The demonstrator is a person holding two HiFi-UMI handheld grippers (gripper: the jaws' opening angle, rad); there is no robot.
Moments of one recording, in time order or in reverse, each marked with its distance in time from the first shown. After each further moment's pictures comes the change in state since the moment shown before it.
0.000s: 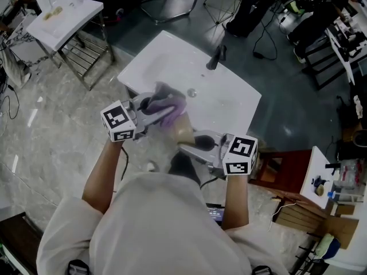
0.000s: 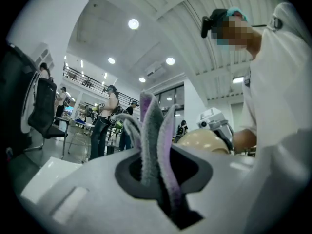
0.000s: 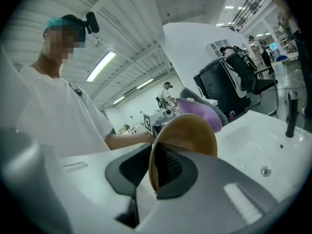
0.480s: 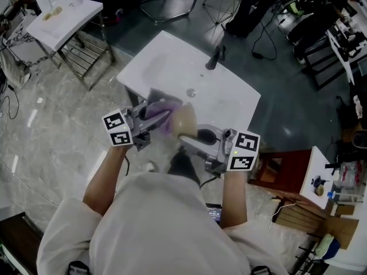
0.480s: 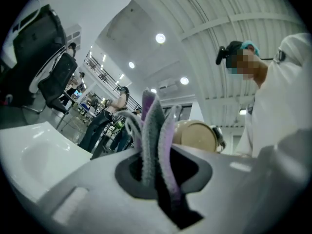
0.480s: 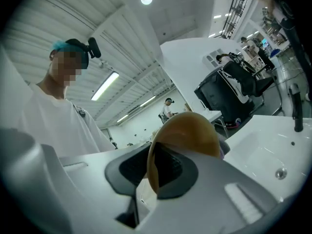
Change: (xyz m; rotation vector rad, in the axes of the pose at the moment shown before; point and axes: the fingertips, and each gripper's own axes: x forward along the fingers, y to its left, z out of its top) left arm -0.012 -0.003 -0.021 -0.293 -0.196 -0.008; right arm -0.010 0.001 0.039 0.060 -0.232 0.066
